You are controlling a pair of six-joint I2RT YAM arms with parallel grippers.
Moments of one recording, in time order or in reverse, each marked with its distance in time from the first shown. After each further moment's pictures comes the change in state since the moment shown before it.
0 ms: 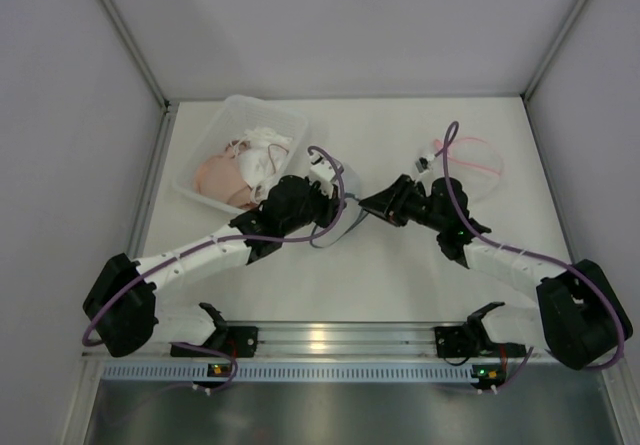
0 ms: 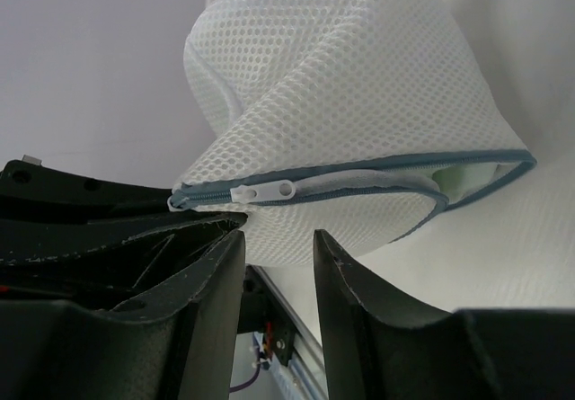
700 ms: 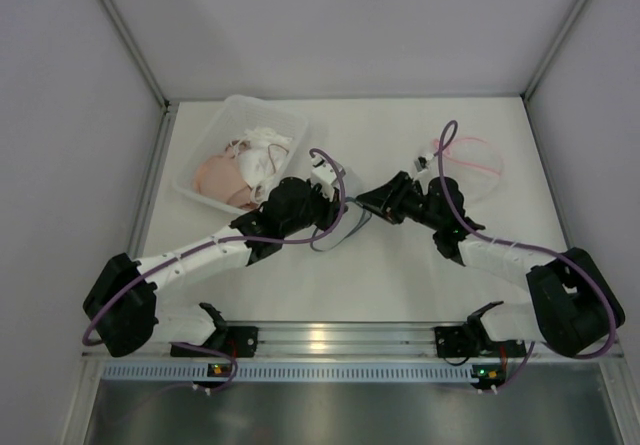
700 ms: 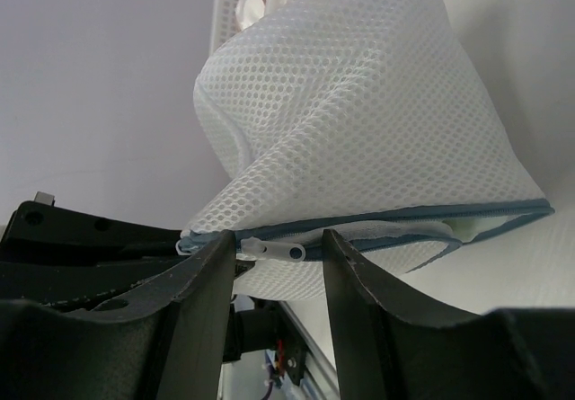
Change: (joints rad) left arm -0.005 0.000 -0.013 0.006 0.038 0.000; right arm 0.008 0.069 0.000 0.101 0.025 0.055
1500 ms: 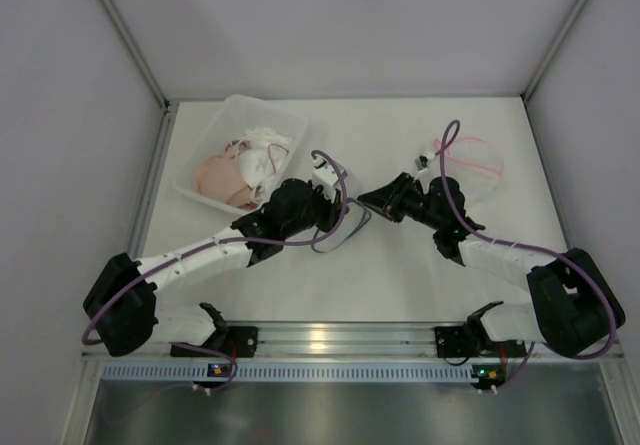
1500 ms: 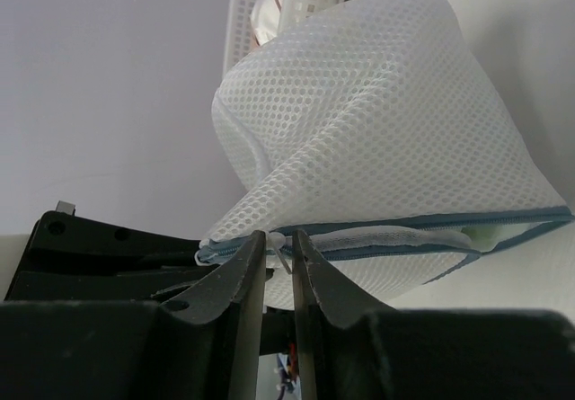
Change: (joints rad) left arm -0.016 0.000 0.000 0.001 -0.013 0.000; right arm 0.001 -0.001 0.000 0.024 0.001 0.030
